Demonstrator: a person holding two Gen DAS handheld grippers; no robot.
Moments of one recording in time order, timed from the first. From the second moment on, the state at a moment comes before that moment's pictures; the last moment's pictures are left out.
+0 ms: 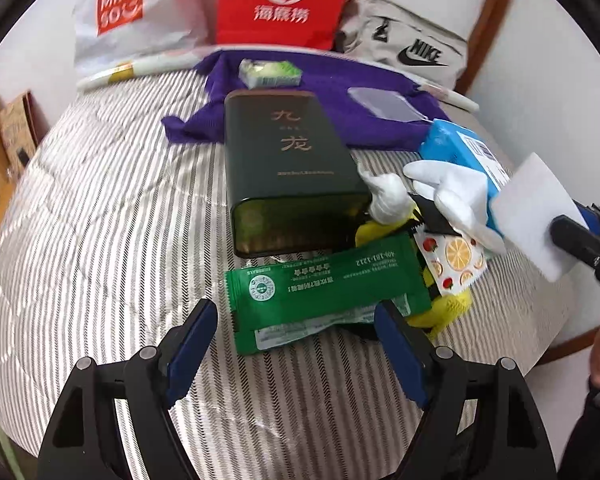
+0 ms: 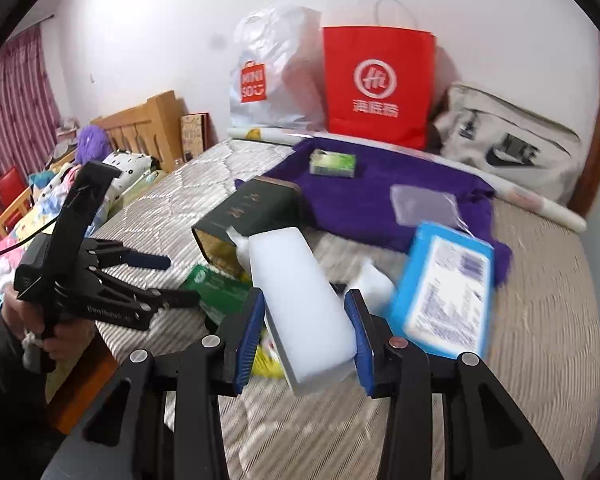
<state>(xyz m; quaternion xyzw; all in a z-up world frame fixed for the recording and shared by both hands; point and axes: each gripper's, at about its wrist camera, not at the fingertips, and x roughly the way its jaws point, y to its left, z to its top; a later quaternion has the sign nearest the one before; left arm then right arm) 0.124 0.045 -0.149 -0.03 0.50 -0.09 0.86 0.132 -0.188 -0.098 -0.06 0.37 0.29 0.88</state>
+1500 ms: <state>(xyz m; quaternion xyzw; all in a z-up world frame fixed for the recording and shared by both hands) 0.134 0.037 -0.165 -0.05 0.48 -0.11 0.87 0.104 -0.259 -0.176 0.01 0.44 0.20 0.87</state>
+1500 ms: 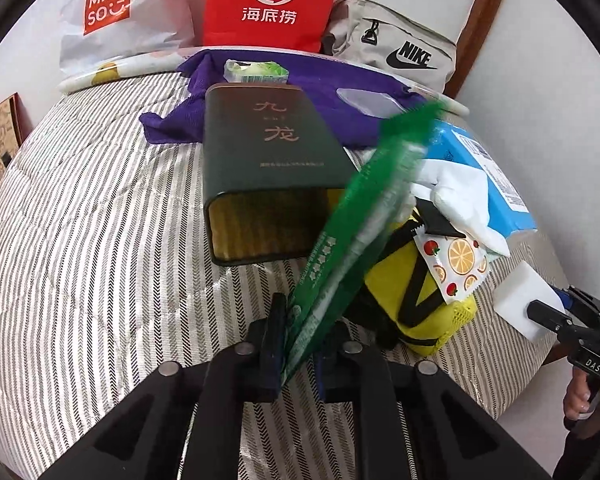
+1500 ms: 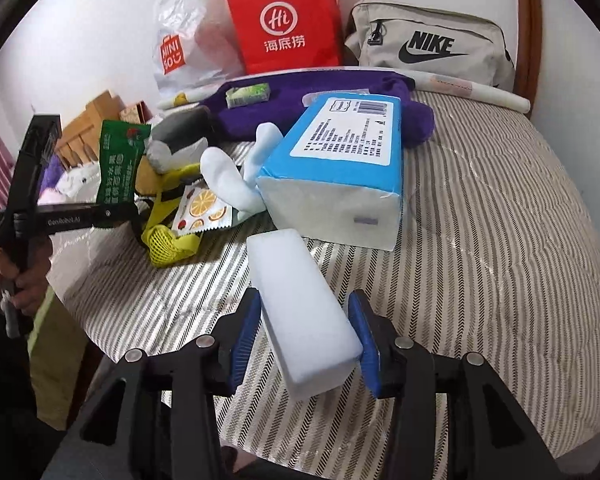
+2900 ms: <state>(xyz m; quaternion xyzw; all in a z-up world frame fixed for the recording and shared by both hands) 0.141 0.043 -0.096 -0.08 0.44 -0.09 0.89 0.131 -0.263 -0.097 0.01 0.37 0.23 0.90</state>
